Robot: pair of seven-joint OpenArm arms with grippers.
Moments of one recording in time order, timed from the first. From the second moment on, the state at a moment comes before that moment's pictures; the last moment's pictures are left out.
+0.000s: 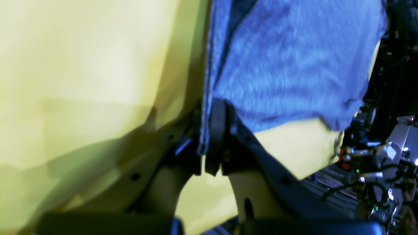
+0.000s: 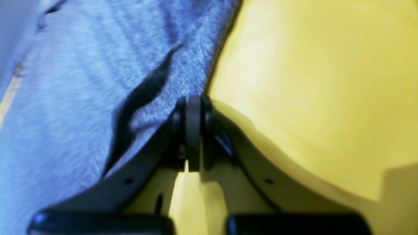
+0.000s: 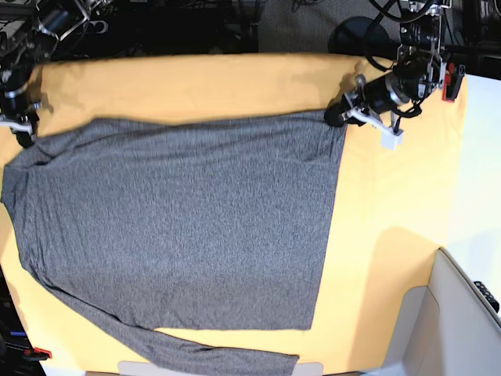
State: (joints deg) left arm 16.5 -21.1 -6.0 92.0 -67.9 3.2 54.6; right arm -2.2 13.6 58.9 69.5 34.5 22.6 -39.0
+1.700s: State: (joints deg) left arm 28.4 -20.2 -13.3 97.2 -68.4 -0.3 59.4; right arm -8.7 4.4 58.4 82.6 53.5 20.8 -54.0
